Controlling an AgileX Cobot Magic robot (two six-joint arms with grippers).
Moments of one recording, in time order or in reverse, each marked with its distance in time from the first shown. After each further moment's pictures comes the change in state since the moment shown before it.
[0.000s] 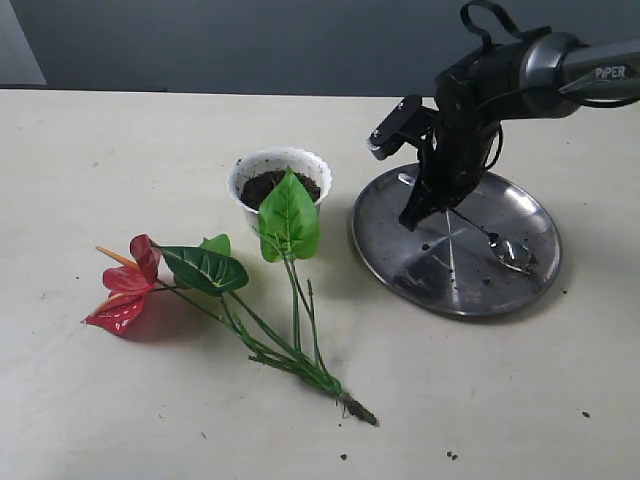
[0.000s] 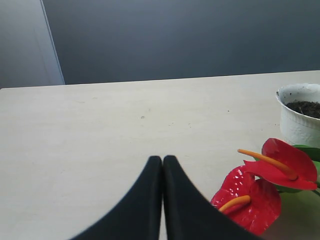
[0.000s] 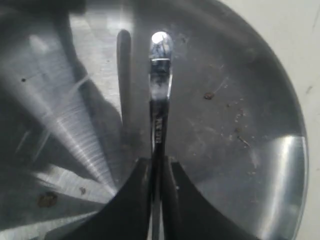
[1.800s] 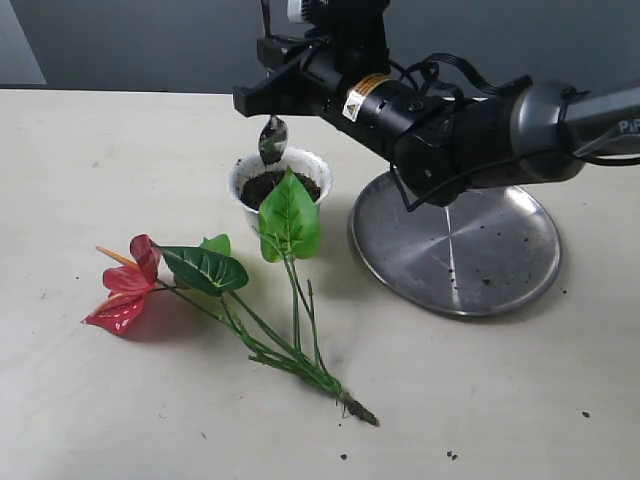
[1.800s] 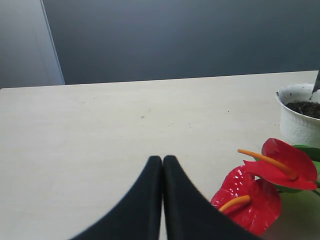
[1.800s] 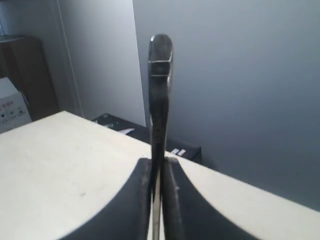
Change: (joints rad) left arm 0.000 0.000 0.000 0.000 0.000 0.000; right arm 0.225 -0.185 0.309 0.204 -1.369 0.413
